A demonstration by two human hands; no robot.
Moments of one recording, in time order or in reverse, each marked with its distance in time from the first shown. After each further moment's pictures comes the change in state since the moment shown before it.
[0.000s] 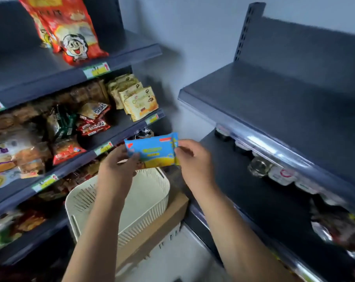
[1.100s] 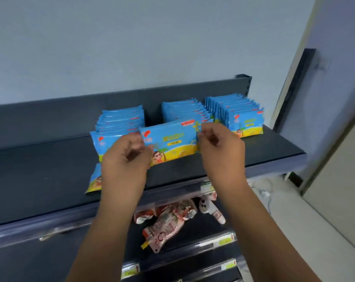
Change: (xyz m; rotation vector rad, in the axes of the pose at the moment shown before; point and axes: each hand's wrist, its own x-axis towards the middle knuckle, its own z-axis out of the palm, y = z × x) left_hand -0.477 0.176 0.372 -0.255 -1.066 0.442; right_hand -0.286 -0.053 -0.602 -0.410 1.223 -0.162
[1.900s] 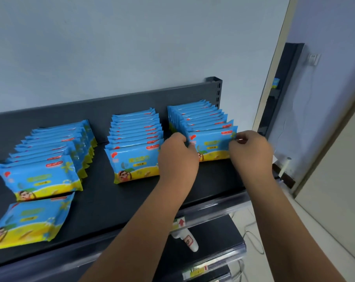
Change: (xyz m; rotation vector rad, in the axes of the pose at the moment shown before) left_hand 0.062 -0.038 0.264 0.578 -0.181 0.007; right_hand 0.145 0.136 -0.108 -0.408 0.059 0.337
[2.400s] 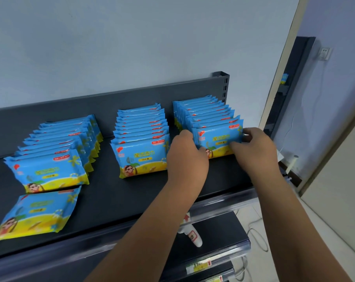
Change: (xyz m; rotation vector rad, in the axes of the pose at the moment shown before) left_hand -0.012 0.000 0.005 0.031 -0.011 0.024; right_hand 0.002 0.007 0.003 0.079 -0.129 0.016
